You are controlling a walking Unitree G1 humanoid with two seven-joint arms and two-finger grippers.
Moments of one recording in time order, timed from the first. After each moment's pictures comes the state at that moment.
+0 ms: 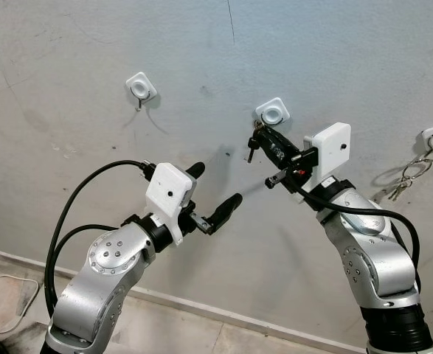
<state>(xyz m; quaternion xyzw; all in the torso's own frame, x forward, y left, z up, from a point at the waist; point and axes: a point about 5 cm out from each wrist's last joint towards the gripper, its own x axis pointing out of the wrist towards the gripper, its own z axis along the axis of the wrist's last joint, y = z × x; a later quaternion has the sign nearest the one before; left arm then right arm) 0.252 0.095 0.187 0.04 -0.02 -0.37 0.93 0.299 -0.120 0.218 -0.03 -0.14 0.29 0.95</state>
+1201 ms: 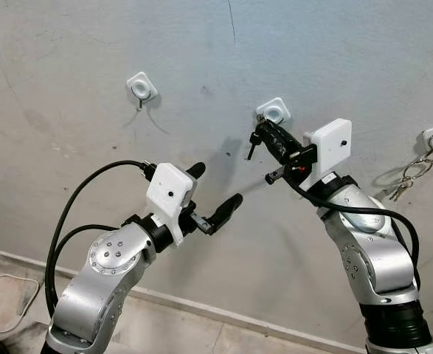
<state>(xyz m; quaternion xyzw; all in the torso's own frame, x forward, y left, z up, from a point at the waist) 0.252 0.094 0.187 0.04 -0.02 -0.37 0.93 0.300 -0.122 0.215 -0.05 -0.15 0.26 0.95</state>
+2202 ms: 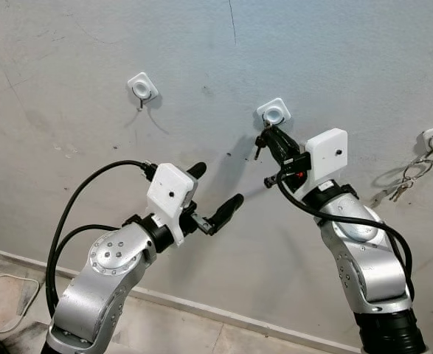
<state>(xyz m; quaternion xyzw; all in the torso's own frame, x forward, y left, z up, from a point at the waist) 0.252 0.094 0.187 0.04 -0.02 -0.37 0.93 0.296 -0.122 0.205 -0.07 -0.14 0.23 0.96</state>
